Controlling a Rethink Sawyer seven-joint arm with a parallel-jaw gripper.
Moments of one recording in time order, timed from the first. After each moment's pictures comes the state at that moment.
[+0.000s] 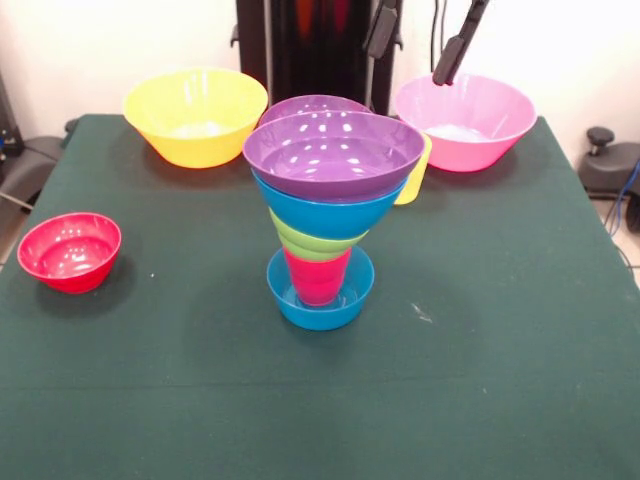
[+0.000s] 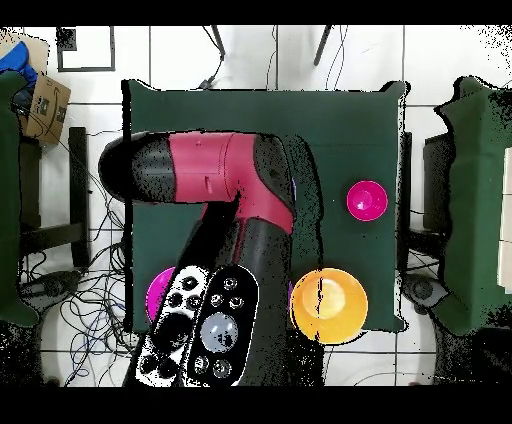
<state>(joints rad) 0.12 -0.72 -0.31 1.29 -0.10 0.80 2.15</state>
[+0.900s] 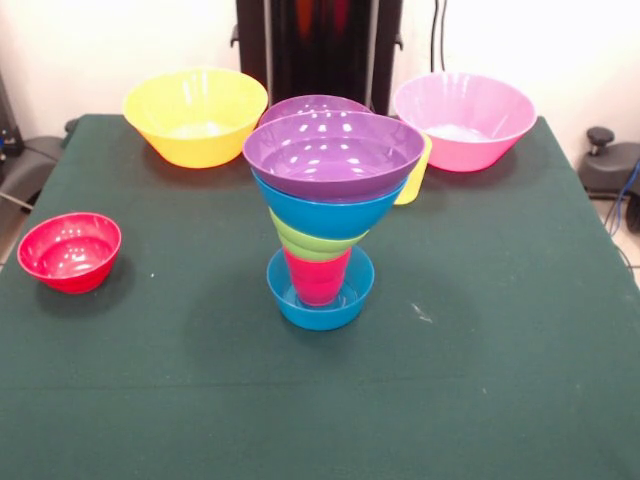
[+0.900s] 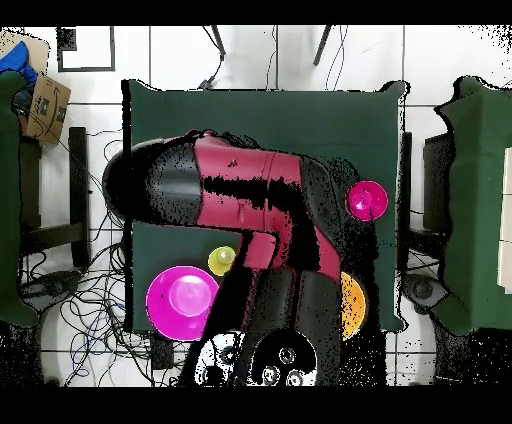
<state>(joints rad) 0.04 -0.90 -0.24 1.39 -0.04 0.84 2.15</state>
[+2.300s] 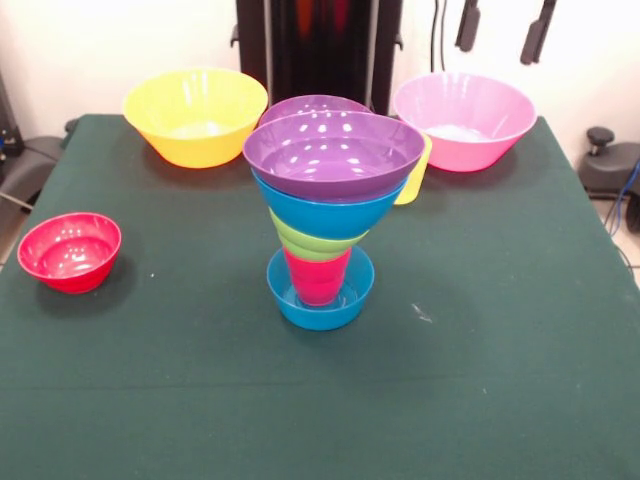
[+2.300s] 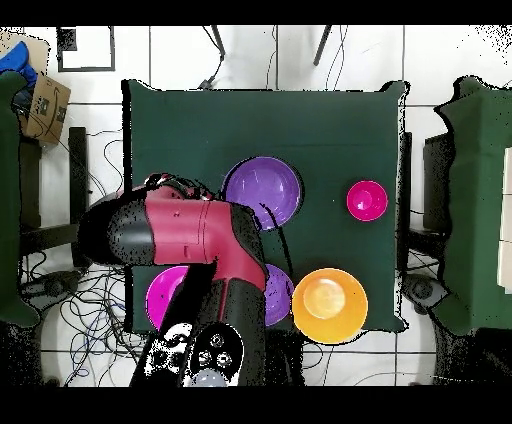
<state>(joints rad) 0.16 -0.86 -0.23 1.63 0.02 0.57 2.16</state>
